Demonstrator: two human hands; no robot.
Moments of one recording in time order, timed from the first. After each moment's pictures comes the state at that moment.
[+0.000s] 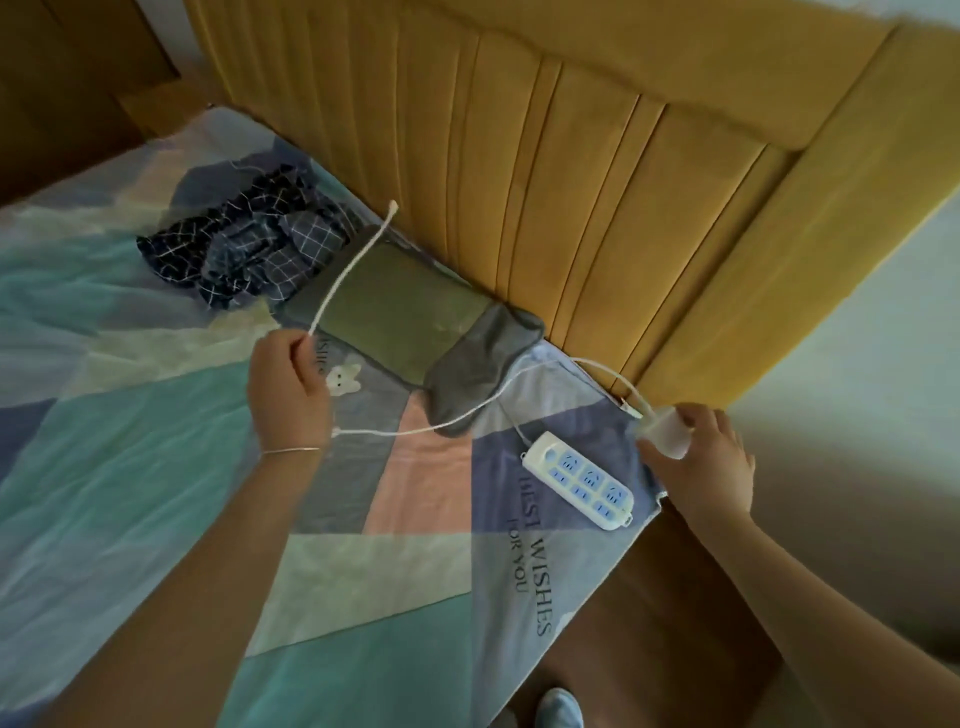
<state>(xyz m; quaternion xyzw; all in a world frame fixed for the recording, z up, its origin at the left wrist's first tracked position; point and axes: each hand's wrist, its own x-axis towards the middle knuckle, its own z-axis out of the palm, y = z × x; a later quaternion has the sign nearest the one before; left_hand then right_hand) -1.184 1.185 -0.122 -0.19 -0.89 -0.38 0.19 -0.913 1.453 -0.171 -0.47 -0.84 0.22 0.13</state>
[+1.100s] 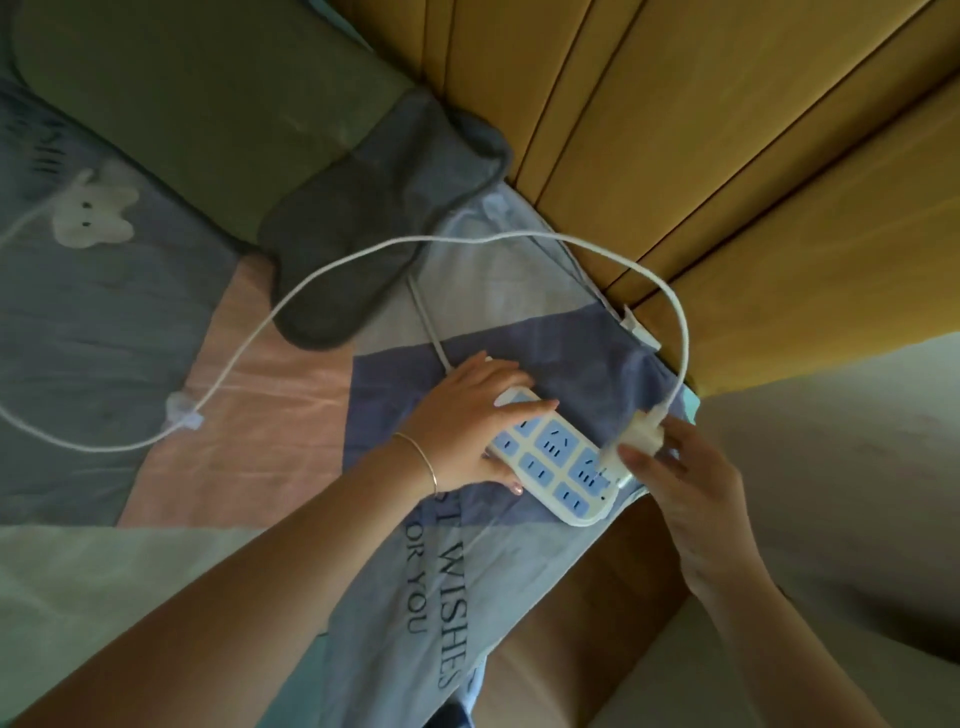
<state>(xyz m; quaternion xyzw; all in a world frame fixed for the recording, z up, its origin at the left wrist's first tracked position) -1.101 1.378 -0.433 -0.65 -0.72 -0.16 -0.18 -0.909 1.506 -0.354 -0.49 -0.66 0.57 0.10</state>
